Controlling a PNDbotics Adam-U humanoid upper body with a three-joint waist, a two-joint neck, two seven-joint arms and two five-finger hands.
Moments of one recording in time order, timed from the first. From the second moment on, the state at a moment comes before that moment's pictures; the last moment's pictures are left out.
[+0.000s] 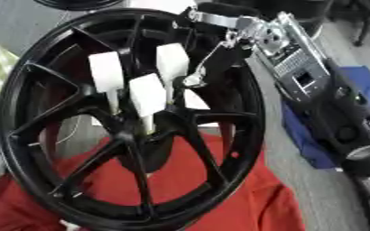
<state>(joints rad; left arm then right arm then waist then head) -0.40 0.24 0.14 -1.36 0.18 -0.05 0.31 -0.85 -0.46 0.29 -1.62 0.37 0.21 0.62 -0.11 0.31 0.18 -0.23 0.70</state>
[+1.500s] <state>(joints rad) -0.39 0.24 0.15 -1.36 0.18 -0.04 0.31 -0.91 -0.70 0.12 -1.76 0.02 0.40 0.38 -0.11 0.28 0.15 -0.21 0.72</state>
